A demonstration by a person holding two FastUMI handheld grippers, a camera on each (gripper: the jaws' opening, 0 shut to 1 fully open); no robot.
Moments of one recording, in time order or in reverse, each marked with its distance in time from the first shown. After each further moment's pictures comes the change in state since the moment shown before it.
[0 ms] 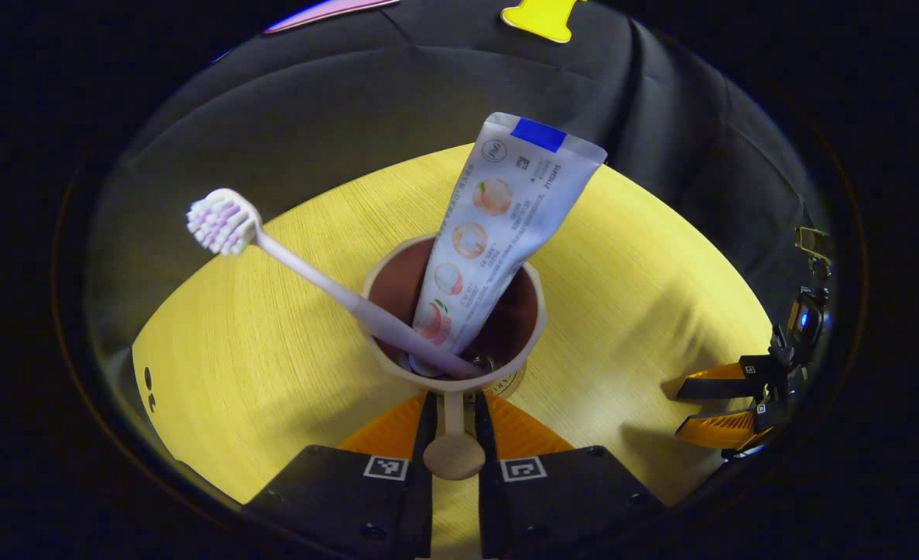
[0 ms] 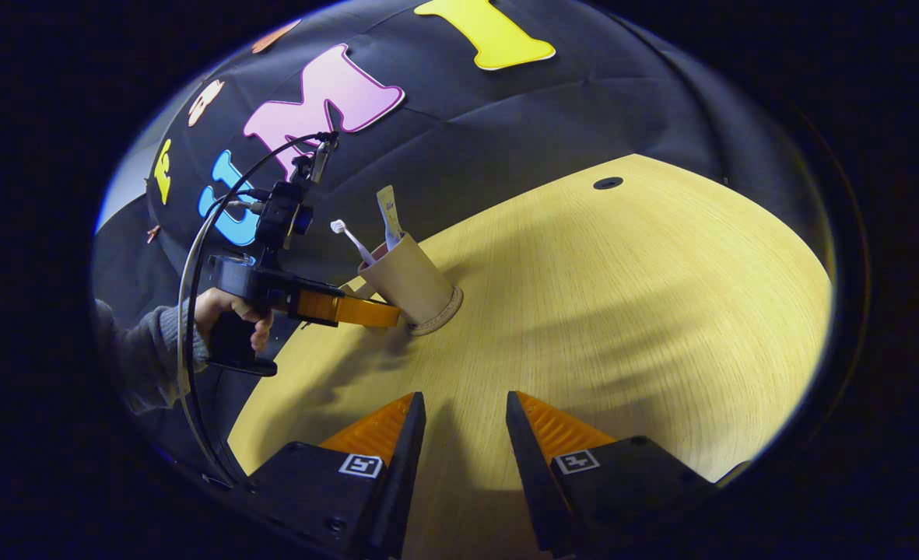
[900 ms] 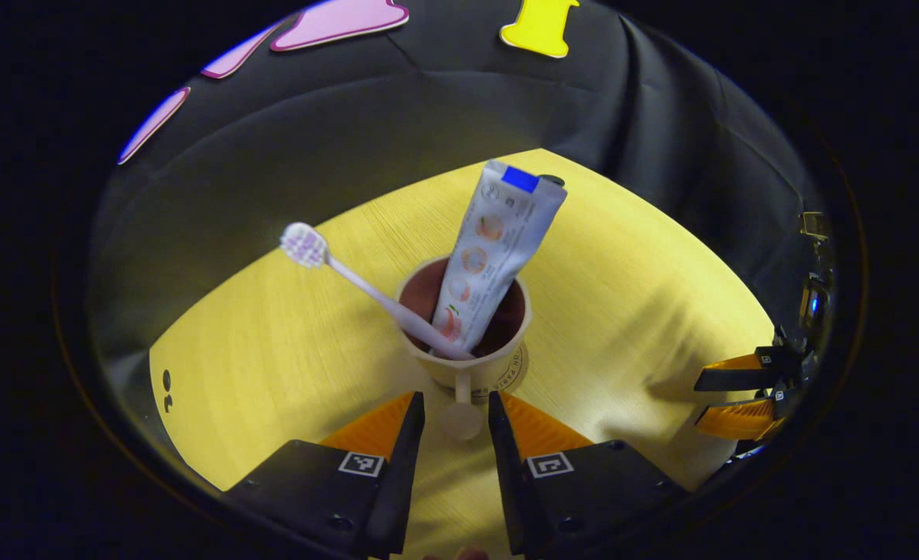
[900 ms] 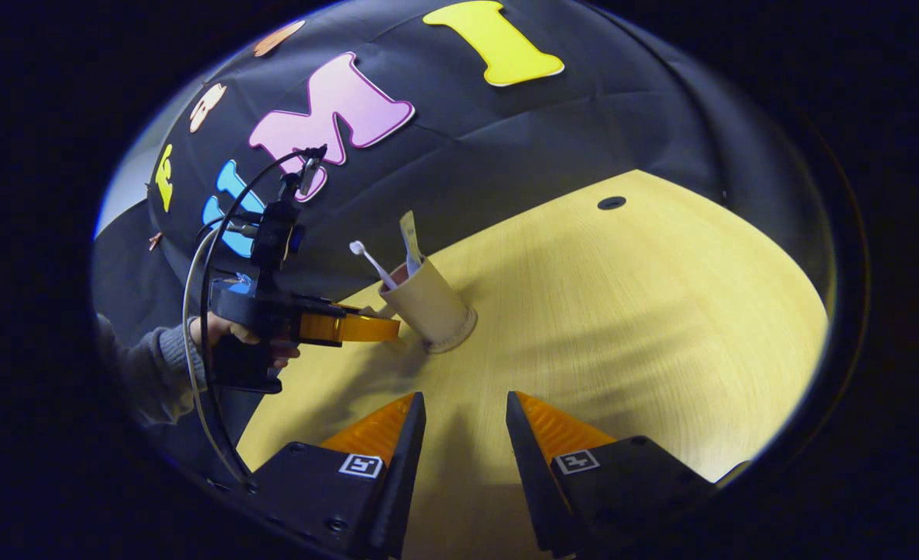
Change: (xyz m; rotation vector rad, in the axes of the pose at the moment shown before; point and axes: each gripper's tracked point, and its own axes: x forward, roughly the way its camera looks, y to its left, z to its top) left arm -0.041 0.005 0.009 -0.001 -0.071 0.071; right arm -0.023 0.025 0.038 -0.004 -0.043 -0.005
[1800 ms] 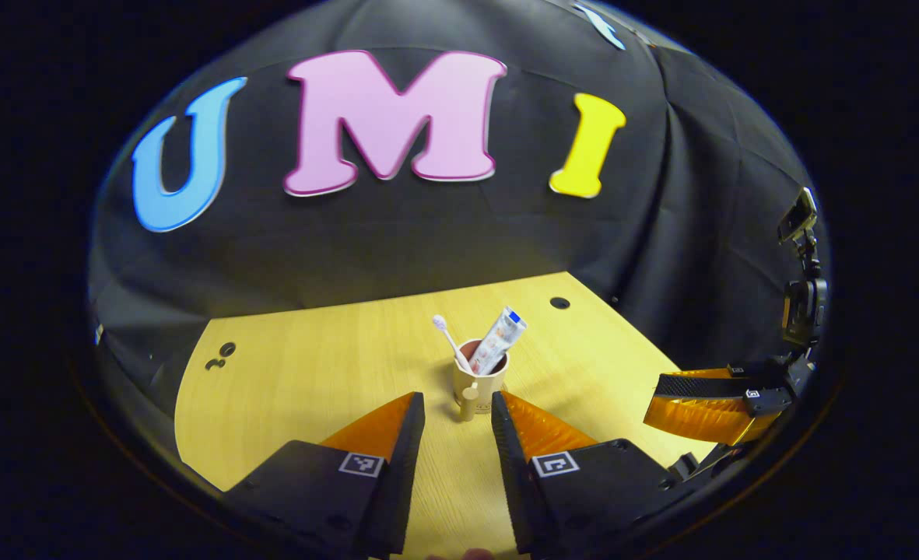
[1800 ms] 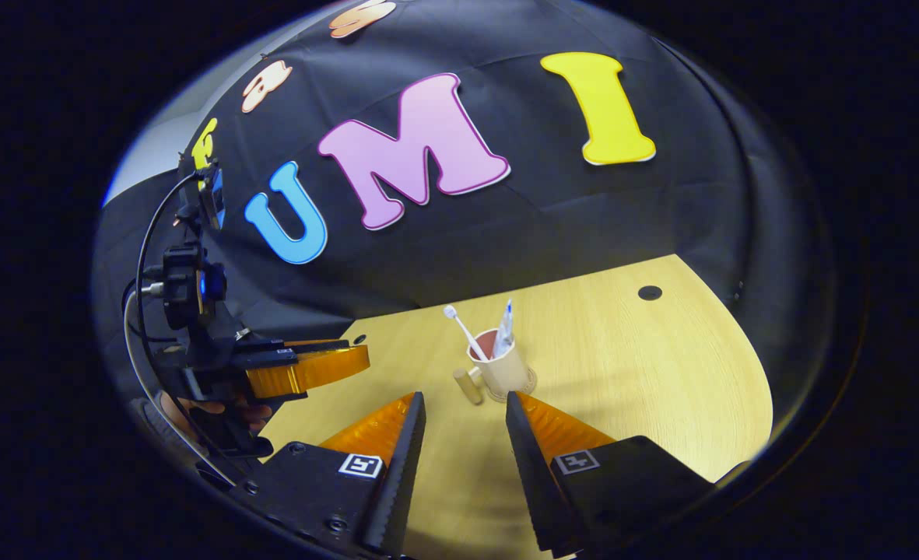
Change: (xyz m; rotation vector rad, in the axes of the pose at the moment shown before) left arm -0.216 0.010 0.015 -0.293 -0.398 0.132; right arm -0.061 0.136 0.091 -0.167 -0.047 0.026
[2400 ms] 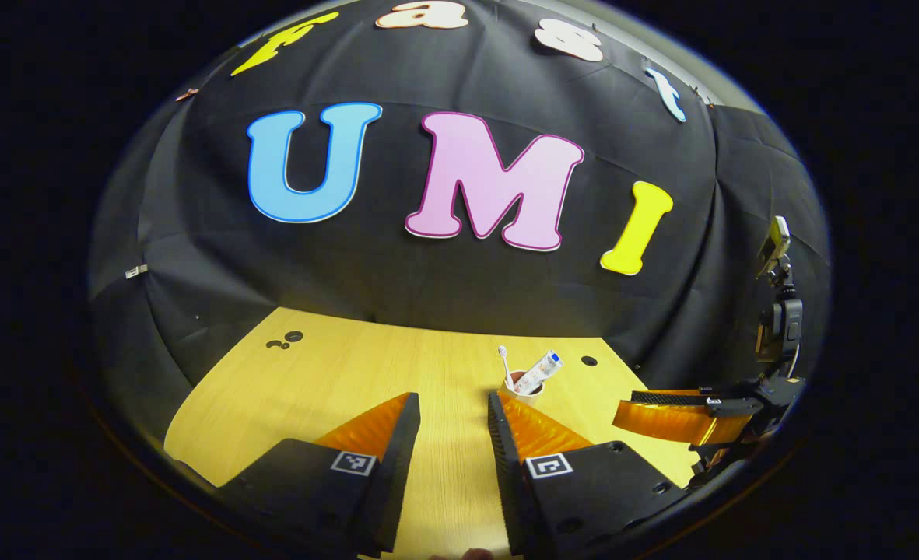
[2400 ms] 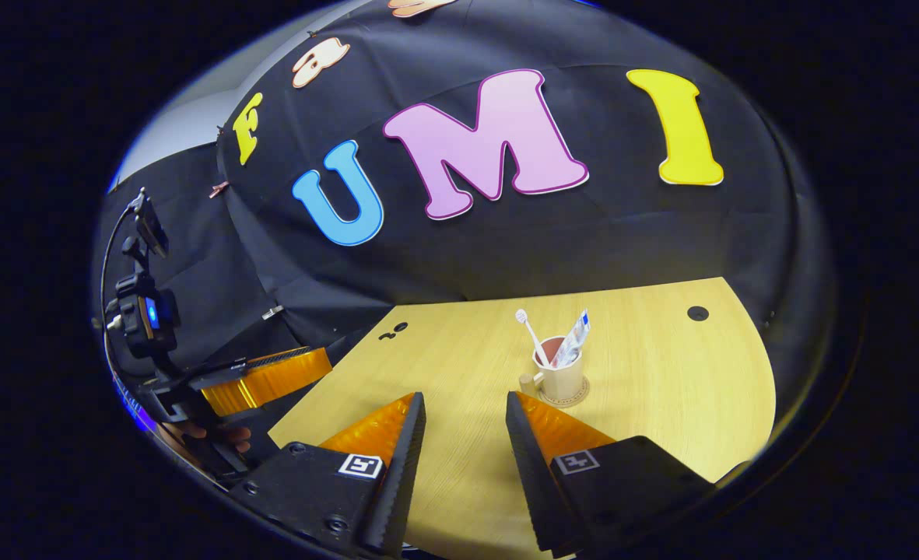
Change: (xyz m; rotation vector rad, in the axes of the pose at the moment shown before) left arm -0.104 0.052 -0.001 -0.175 -0.191 0.154; right arm 0.012 0.075 0.001 -0.092 0.067 0.114
